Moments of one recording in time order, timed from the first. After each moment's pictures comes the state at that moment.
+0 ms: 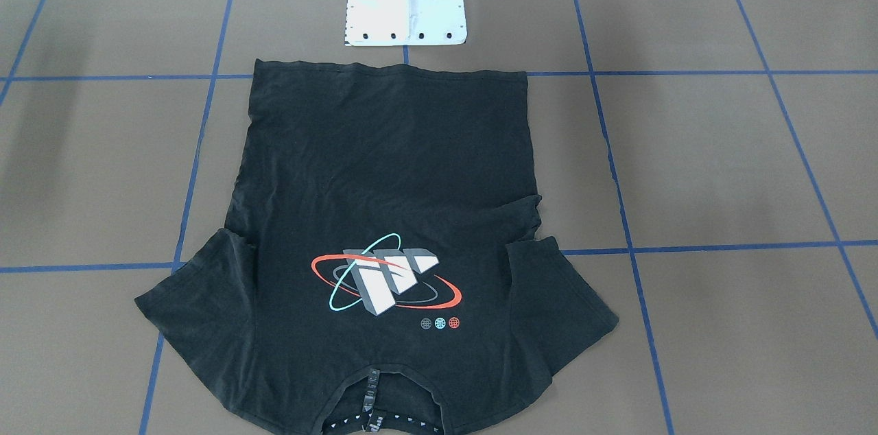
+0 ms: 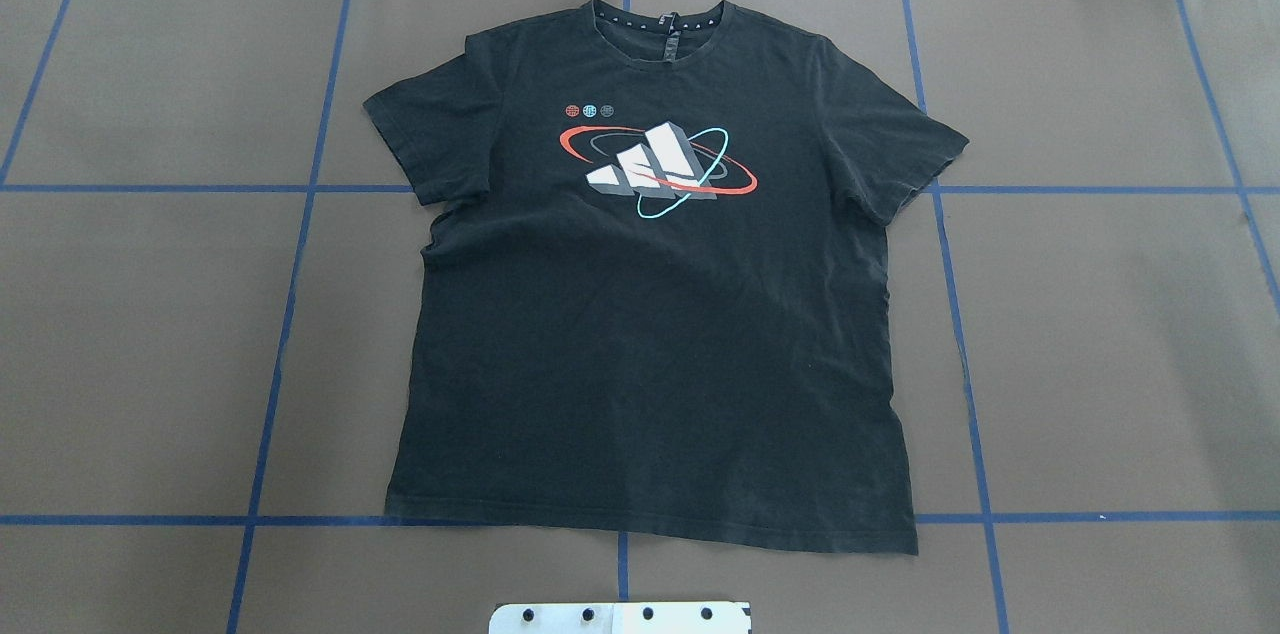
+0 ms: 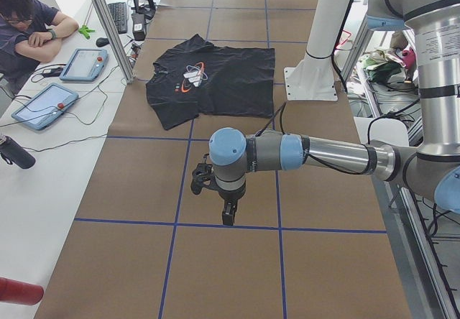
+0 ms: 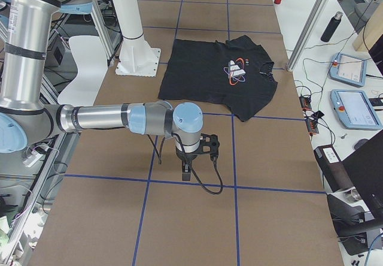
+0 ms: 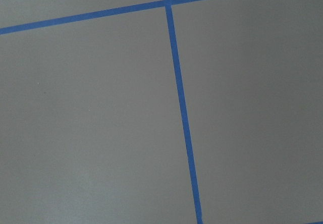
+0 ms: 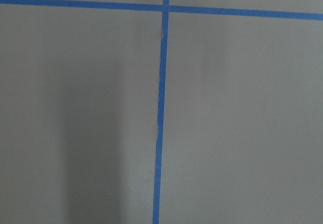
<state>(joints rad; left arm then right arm) -1.60 -1.36 -1.92 -1.36 -2.33 0.23 1.59 -1.82 1.92 -1.72 2.31 -0.08</state>
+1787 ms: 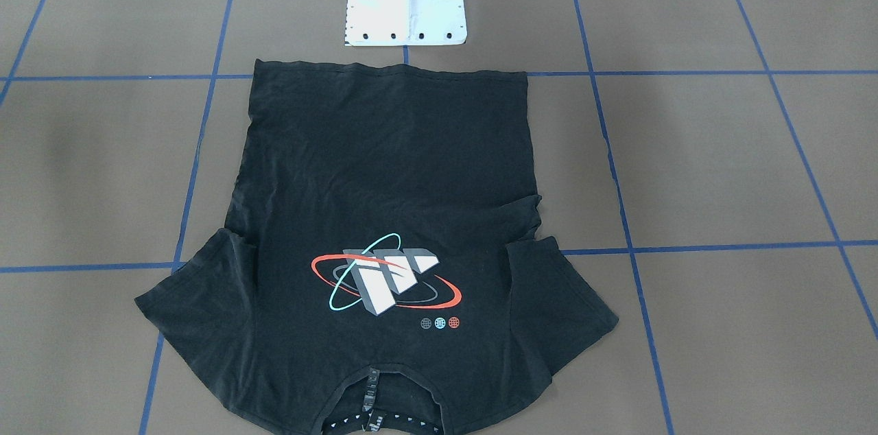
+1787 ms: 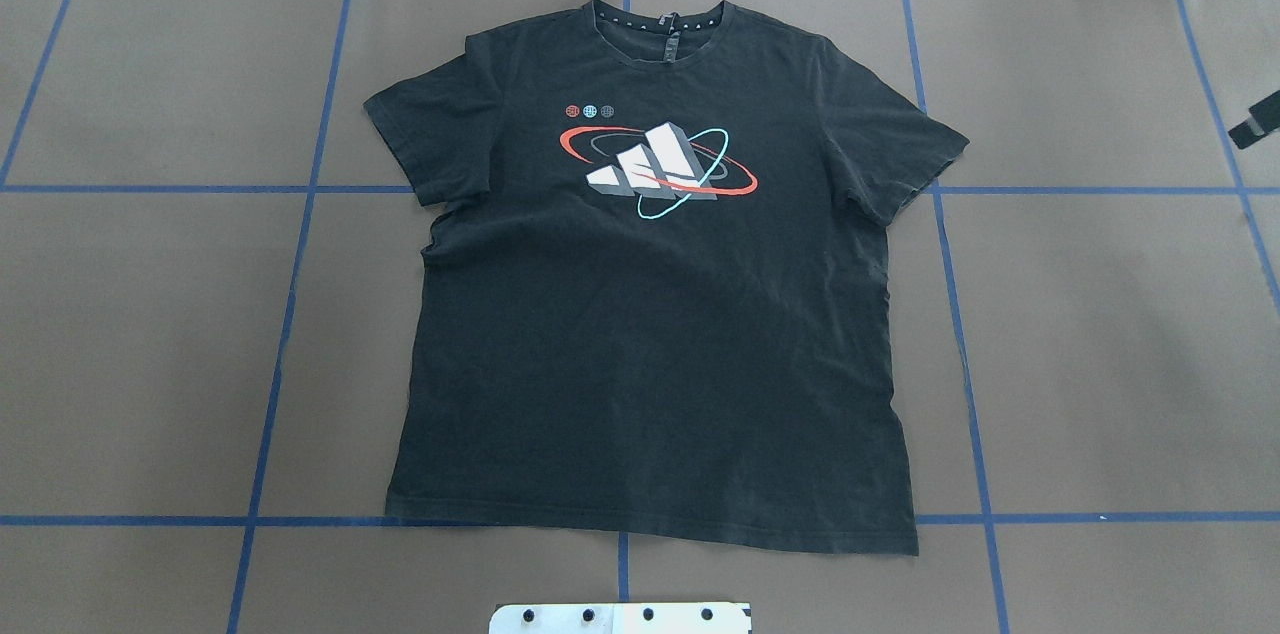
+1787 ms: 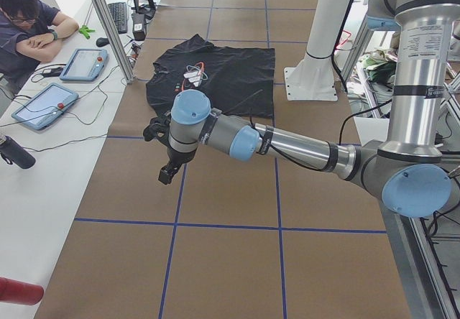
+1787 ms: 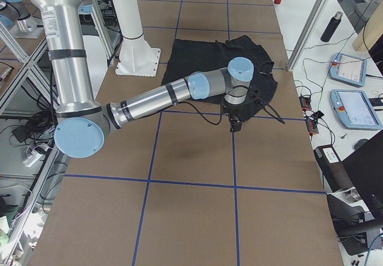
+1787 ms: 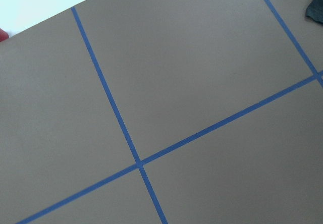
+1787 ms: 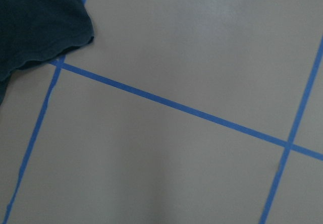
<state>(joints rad) -1.58 -1.61 -1.75 -1.80 -2.38 0.13 1.35 -1.39 1.80 -1.72 2.36 0.01</state>
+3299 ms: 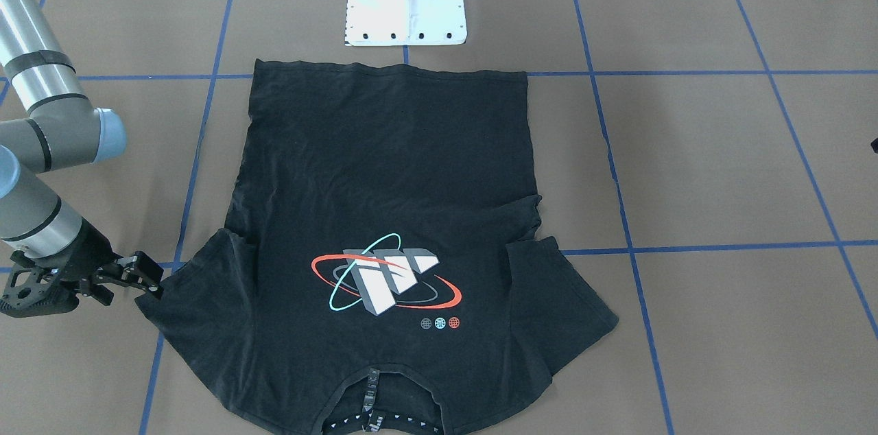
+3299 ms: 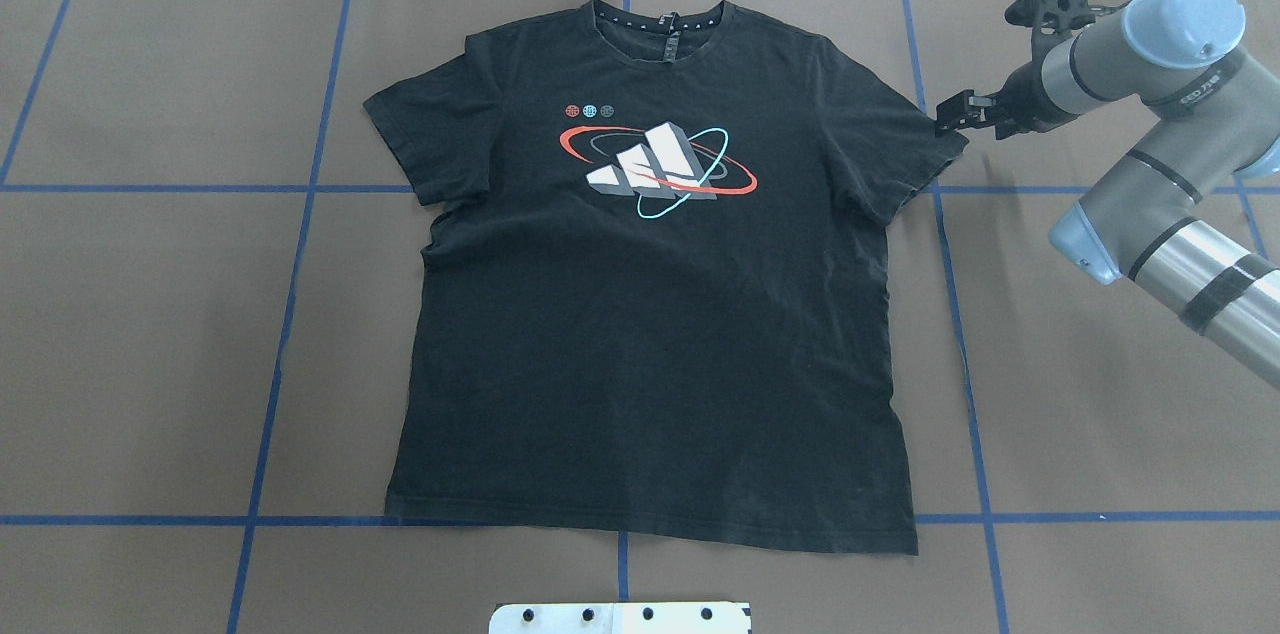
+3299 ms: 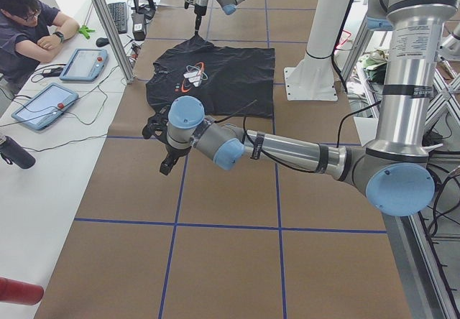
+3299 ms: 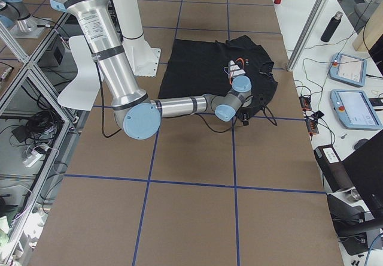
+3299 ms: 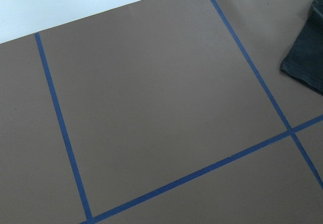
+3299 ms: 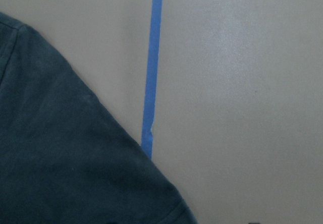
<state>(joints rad) -1.48 -1.63 -1.69 -2.01 -2.43 -0.12 0.98 -1.17 1.23 -0.80 2.07 0.93</state>
